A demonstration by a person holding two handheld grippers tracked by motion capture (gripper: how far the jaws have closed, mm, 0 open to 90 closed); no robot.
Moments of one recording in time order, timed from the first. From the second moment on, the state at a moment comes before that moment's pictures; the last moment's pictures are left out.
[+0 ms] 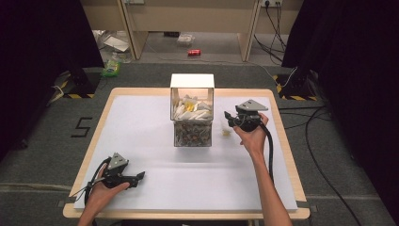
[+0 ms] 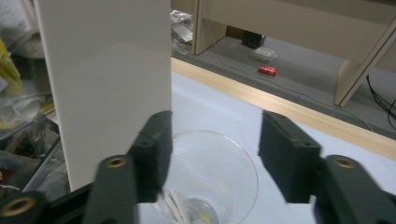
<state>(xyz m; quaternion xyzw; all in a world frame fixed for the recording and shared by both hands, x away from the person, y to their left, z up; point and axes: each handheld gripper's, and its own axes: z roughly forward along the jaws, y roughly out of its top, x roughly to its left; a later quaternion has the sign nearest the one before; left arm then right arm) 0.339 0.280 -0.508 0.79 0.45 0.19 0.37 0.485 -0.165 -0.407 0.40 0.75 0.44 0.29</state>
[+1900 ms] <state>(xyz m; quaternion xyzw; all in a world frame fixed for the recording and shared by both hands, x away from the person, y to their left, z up) 0.339 0.280 -0.508 0.79 0.45 0.19 0.38 0.438 -0.176 -0.402 0.42 0.76 0.43 0.26</state>
